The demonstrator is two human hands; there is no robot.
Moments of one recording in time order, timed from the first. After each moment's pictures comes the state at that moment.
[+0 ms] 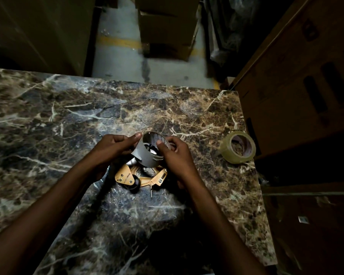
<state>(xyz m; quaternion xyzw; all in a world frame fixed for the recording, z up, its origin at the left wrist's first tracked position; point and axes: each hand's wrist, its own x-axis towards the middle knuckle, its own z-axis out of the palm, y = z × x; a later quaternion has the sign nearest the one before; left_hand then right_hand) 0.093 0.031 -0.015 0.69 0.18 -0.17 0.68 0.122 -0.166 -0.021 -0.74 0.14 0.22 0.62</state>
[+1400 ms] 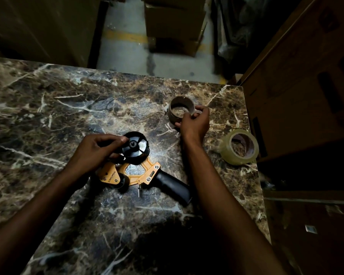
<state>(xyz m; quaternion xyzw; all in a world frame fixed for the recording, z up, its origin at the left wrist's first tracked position) 0.078 0.019 -0.035 0.72 0.25 -0.07 0.65 0.238 -0.198 -0.084 -0.78 0.25 -0.02 0.58</state>
